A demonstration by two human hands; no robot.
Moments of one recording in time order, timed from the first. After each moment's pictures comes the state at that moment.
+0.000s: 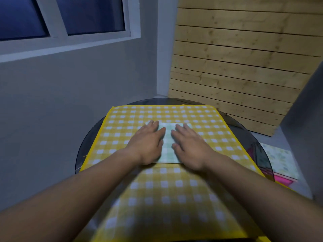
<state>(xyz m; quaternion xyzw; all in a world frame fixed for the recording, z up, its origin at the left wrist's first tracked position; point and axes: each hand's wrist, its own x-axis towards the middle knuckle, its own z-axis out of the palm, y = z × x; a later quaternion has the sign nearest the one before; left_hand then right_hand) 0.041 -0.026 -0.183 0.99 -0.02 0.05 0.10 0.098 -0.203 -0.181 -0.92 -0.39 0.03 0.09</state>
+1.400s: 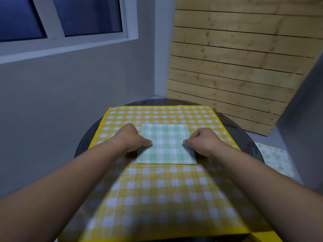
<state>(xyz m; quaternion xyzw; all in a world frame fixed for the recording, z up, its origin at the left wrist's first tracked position) 0.030 -0.007 -0.153 0.87 0.28 -0.01 0.40 0.112 -0.224 -0.161 -0.90 -0.05 0.15 0.42</state>
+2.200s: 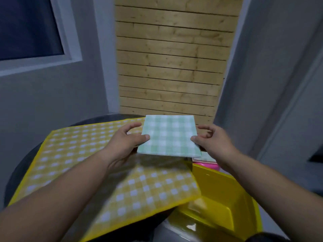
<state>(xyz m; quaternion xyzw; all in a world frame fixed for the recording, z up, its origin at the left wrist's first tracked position) 0.025 -0.163 -0.109 0.64 0.06 0.00 0.77 0.047 -0.420 -0.098 -0.78 0.00 -0.04 0.62</state>
